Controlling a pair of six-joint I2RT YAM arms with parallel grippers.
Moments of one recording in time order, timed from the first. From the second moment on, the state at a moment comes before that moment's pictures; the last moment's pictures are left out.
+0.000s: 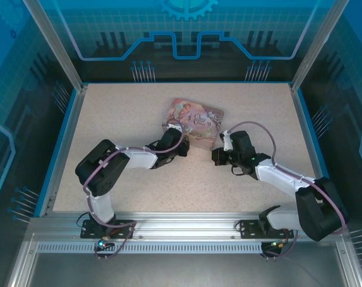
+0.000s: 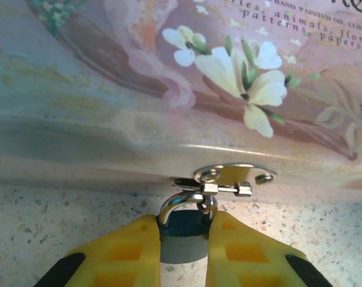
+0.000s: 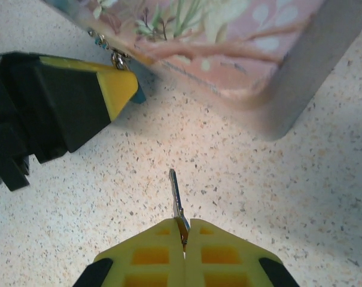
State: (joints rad) left arm -0.64 1.84 0.90 0.26 -0.08 -0.52; right arm 0.43 1.28 0.58 -0.07 -0.28 0.42
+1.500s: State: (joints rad) left arm -0.62 1.66 0.88 0.11 0.13 -1.03; right arm 0.60 1.54 0.59 0.30 -0.27 0.15
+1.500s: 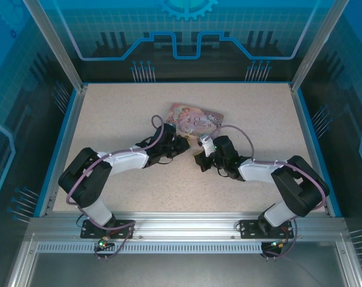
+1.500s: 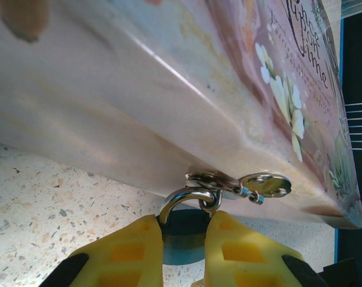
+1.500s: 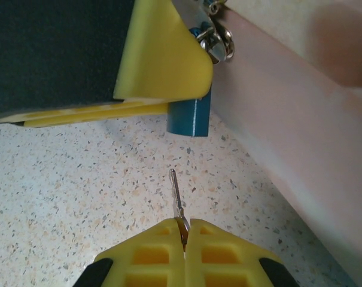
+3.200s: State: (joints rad) left arm -0.62 1.66 0.86 0.14 0.13 -1.04; right arm 0.61 1.59 0.62 0.36 -0.23 0.20
